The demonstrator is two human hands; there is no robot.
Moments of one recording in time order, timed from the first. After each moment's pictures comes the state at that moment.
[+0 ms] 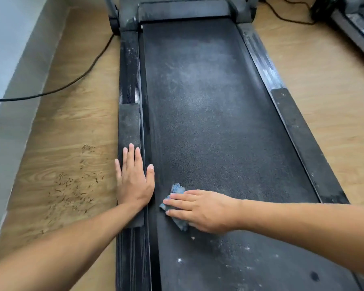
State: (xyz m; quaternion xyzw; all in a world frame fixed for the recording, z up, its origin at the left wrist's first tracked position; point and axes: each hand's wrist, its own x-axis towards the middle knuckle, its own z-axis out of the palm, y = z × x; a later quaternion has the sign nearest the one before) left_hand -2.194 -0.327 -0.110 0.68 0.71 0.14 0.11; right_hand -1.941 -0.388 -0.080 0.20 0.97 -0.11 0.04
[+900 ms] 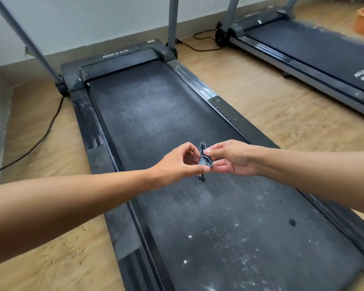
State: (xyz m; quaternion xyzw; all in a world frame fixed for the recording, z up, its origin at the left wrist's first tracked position) left_hand -2.062 -0.315 0.041 0.76 0.31 0.09 0.57; right_hand -1.867 -0.400 0.062 0.58 0.23 -0.66 -0.41
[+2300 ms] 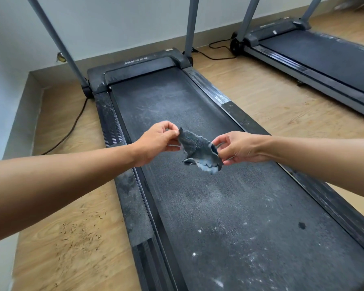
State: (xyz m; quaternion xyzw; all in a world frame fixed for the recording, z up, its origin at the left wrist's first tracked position) left_hand -2.110 -0.270 0.093 0.66 0.38 0.20 0.61; right_hand -1.863 -0.383 0.087 0.64 0.43 -0.59 -0.25
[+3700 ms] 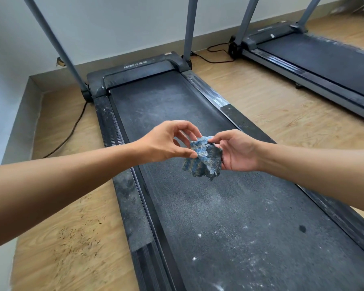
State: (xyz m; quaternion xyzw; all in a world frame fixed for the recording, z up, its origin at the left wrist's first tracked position) left_hand -2.106 -0.288 0.133 0.85 0.24 0.12 0.45; right_hand -1.878 -0.381 0.084 0.45 0.24 -0.76 -0.40
